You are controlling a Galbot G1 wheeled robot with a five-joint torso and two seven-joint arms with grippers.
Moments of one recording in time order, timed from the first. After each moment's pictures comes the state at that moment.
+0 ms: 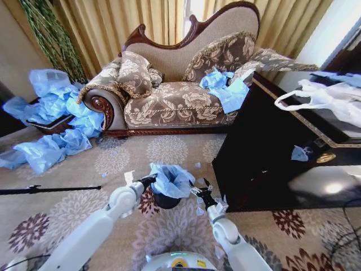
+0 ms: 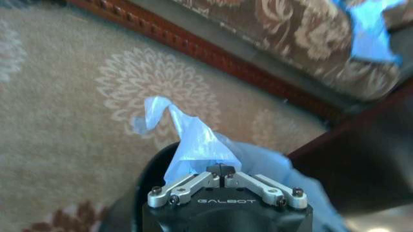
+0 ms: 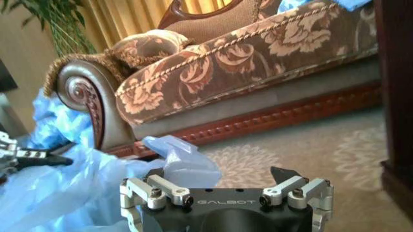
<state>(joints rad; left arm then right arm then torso) 1.06 -0.85 -0.15 -2.01 -1.40 0.35 -0.50 -1.24 1.26 0.12 1.65 0.53 0.18 -0.01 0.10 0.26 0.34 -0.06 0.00</state>
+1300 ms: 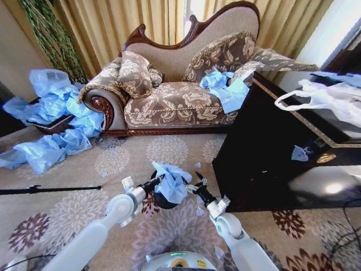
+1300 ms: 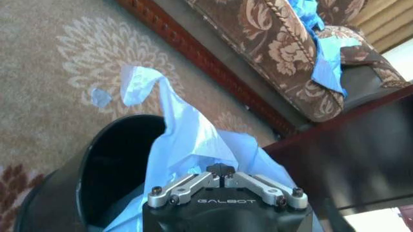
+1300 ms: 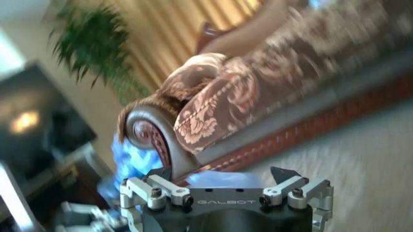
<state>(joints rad) 1.13 -0.85 -0.13 -2.01 -1.51 0.23 -0.35 -1.25 1.21 0.17 1.77 0.87 0.07 -0.25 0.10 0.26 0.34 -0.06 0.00</state>
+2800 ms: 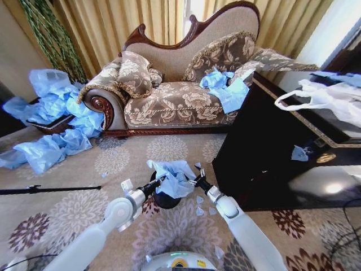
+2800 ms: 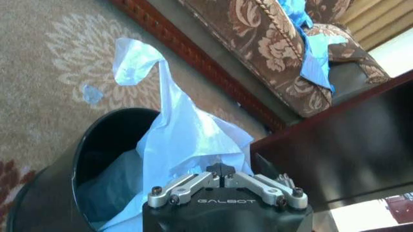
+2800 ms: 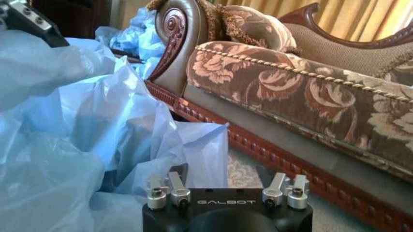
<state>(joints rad) 1.19 -0.84 -0.15 -2.05 -1.49 0.22 -0.31 -0.95 1.18 0.08 1.47 -0.01 0.17 -0.23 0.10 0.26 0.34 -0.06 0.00</state>
